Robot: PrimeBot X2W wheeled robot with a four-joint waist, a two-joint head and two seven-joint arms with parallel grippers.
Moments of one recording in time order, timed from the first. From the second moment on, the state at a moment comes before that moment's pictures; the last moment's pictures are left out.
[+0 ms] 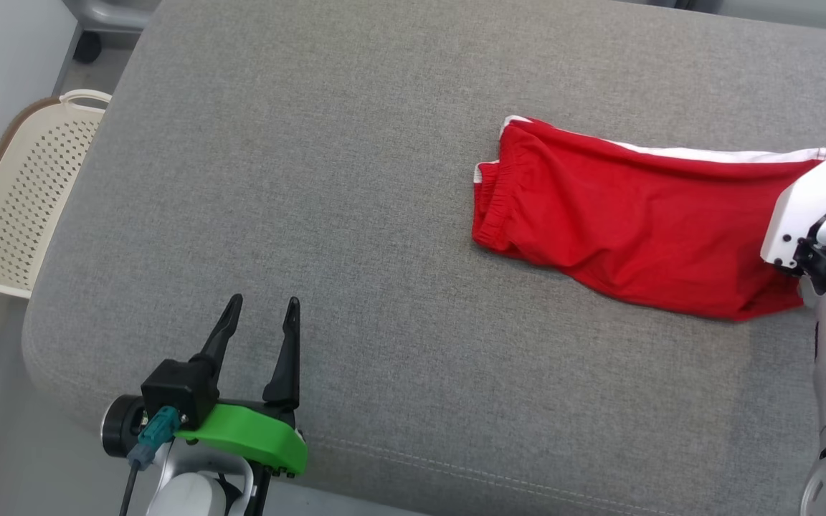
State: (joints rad) left arm -0.13 0.14 -0.30 0.15 -0.34 0.02 -0.17; right arm -0.82 -0.14 -0.54 0.84 -0.22 0.13 0.58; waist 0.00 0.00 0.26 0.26
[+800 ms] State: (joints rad) left arm -0.11 0.14 -0.32 0.17 -0.37 0.04 -0.17; right arm -0.87 -0.10 -0.33 0.81 -0.21 0.13 0.63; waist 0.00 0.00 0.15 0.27
